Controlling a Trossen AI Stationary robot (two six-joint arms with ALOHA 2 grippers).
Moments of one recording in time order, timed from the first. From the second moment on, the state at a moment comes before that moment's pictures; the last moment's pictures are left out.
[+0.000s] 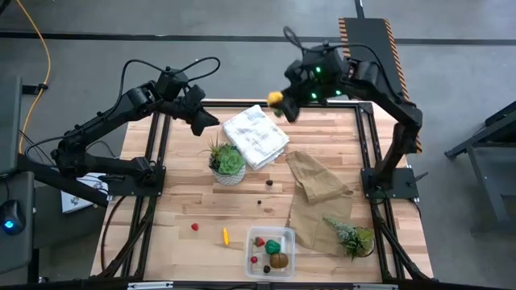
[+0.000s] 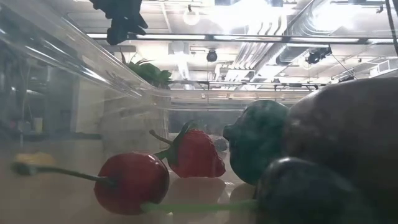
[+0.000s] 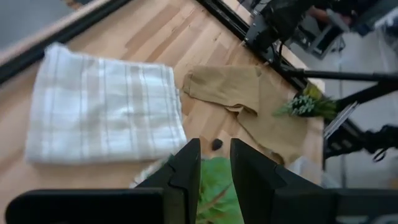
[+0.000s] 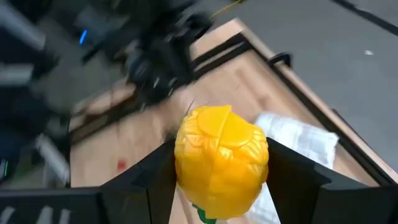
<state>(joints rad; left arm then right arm) 0.77 1.13 1.20 -0.81 0.48 -0.25 -0.28 1.76 2.36 -1.21 -0.10 0.29</state>
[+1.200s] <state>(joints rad) 0.74 1.10 1.20 -1.30 0.72 -0.23 0.19 1.86 2.31 -1.30 -0.16 0.37</state>
